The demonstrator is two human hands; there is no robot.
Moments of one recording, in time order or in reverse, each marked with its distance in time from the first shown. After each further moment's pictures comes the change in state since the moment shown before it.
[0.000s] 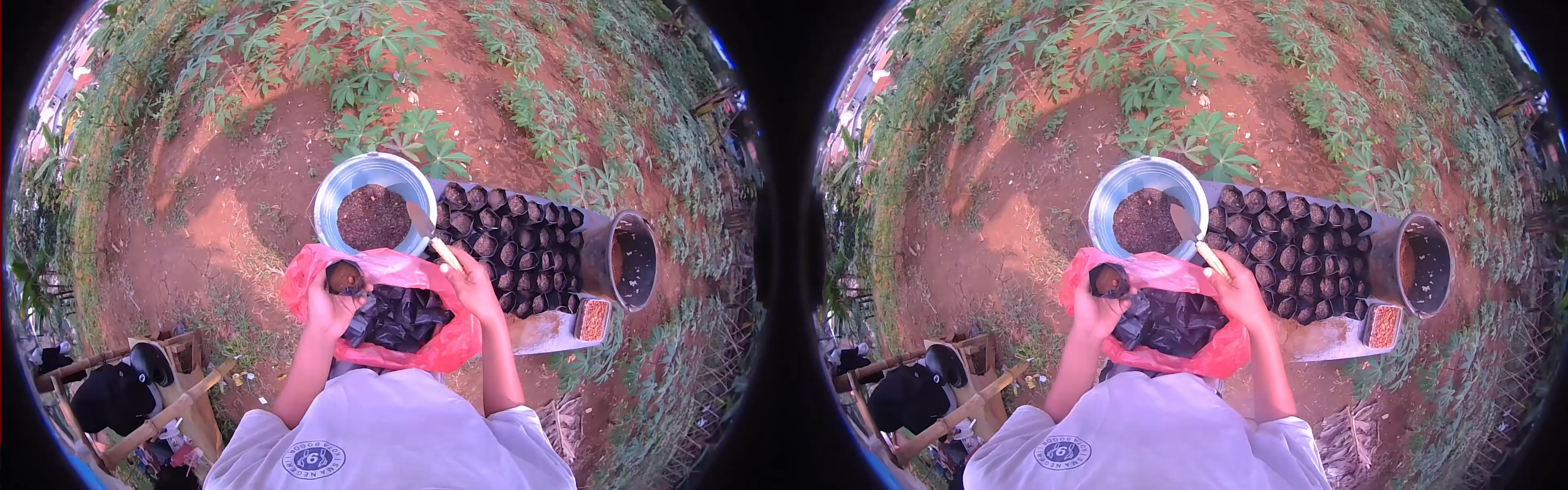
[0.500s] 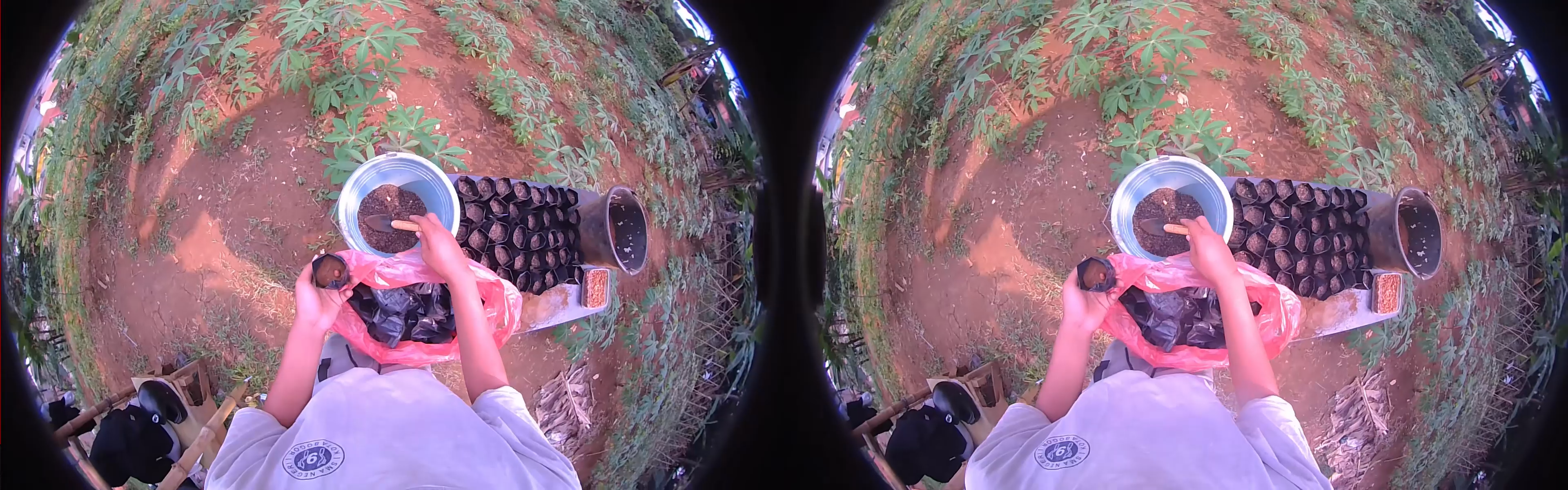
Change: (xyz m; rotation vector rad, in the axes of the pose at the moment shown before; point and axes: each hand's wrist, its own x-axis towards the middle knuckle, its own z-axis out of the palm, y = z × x) left_hand 0.007 0.099 -0.051 0.042 -0.020 -0.074; right_hand 0.073 0.005 0.110 -0.528 0.045 -0.168
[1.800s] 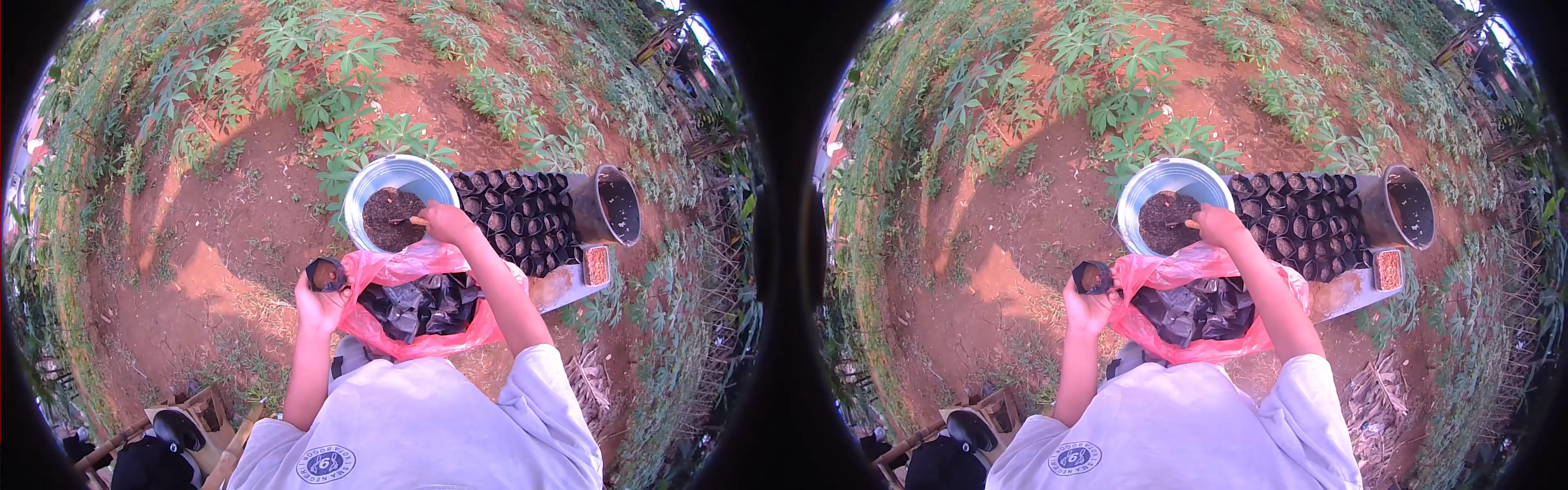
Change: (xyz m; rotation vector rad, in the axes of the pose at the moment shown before) left_hand -0.005 0.018 -0.024 -0.090 -0.061 0.017; right_hand 0.036 0.032 -0.007 -0.492 -0.349 -0.021
